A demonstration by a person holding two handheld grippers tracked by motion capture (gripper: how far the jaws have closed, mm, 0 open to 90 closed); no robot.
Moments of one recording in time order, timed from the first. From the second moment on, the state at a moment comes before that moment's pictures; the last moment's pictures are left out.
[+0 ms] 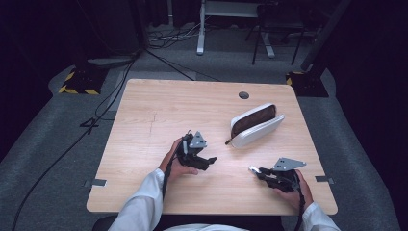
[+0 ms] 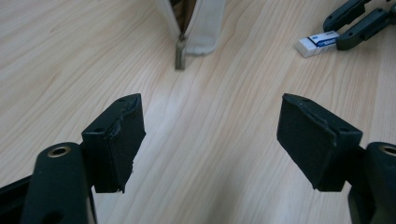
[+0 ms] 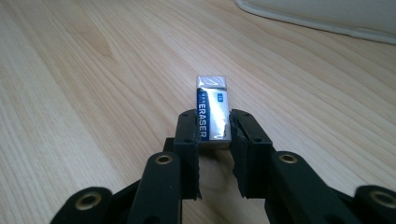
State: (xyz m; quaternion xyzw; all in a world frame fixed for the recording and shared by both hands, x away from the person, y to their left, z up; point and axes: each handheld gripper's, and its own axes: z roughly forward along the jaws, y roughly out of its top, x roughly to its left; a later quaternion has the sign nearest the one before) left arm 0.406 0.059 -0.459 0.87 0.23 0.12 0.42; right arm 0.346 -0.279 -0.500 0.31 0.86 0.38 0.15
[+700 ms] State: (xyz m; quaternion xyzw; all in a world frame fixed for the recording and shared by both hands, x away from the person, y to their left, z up) left arm 0.448 -0.039 -0.442 0.86 0.20 0.12 0.45; right arm 0.349 -0.335 -0.502 0.37 0.83 0.39 0.17
